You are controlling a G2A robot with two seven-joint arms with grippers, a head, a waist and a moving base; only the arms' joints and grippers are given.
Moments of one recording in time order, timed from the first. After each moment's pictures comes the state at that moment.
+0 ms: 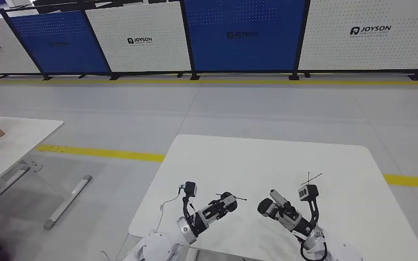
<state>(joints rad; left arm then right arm) 1.73 -1.14 -1.25 -1.87 -0.14 -0.28 -0.36 -1.47 -1.19 1.15 -1.58 0.43 -0.32 0.66</state>
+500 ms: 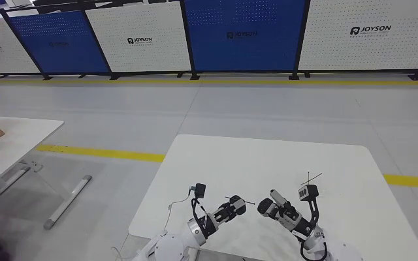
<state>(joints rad) 1.68 -1.15 -1.16 -1.84 -0.02 -0.25 -0.29 -1.47 -1.19 1.15 -1.58 0.43 -0.32 0.66</state>
